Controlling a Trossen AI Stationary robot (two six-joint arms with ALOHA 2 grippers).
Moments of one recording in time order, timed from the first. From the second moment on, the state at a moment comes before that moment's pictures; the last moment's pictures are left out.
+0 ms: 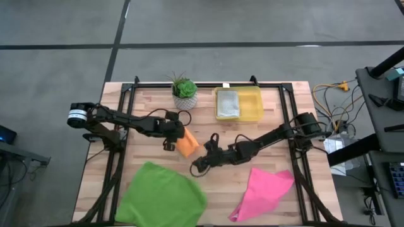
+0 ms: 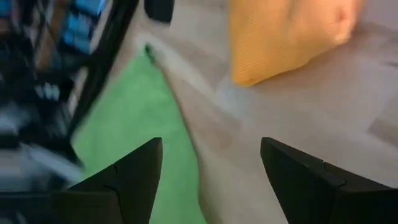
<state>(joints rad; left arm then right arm) 0.07 1.47 0.74 -0.36 -0.30 0.29 0.26 1.92 1.15 0.11 0.25 1.26</state>
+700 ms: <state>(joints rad) 0.10 1.29 0.72 -0.48 -0.48 0.24 0.14 1.93 1.13 0.29 0.20 1.20</state>
